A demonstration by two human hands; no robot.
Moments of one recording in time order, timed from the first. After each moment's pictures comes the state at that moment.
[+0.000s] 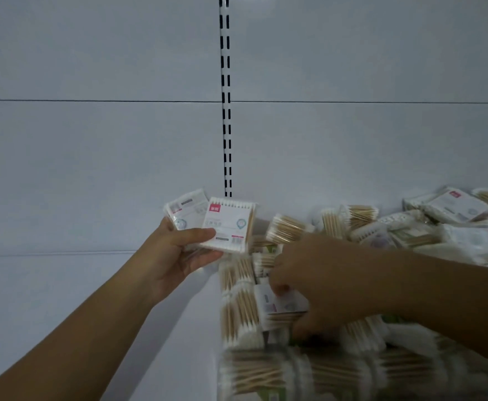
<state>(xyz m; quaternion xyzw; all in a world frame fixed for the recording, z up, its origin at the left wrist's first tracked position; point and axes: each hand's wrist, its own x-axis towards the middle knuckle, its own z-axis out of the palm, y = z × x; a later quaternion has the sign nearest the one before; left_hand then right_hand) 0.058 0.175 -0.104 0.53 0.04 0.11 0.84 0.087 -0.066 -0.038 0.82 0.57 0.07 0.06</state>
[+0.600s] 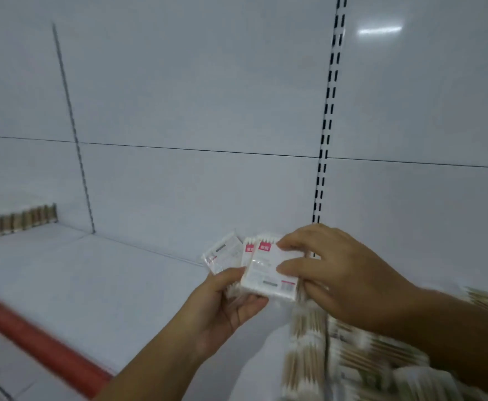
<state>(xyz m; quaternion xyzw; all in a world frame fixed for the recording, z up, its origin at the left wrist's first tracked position) -0.006 0.156 -0.102 0.41 0.09 0.18 0.89 0.121 -0.009 -0.026 0.59 0.72 0.34 -0.12</state>
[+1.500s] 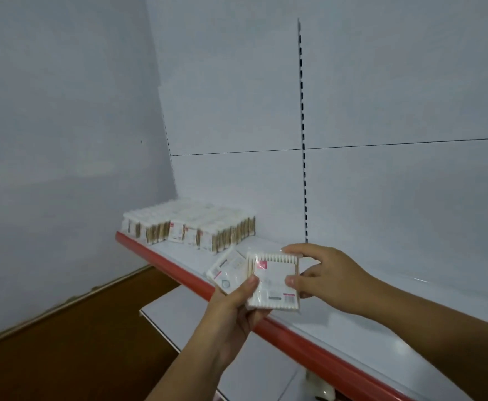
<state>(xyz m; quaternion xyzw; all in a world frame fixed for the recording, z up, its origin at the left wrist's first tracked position) -0.356 0.557 -0.130 0.44 0.20 0.38 0.79 -0.174 0.478 -0.082 0.60 0.61 -0.25 -0.45</state>
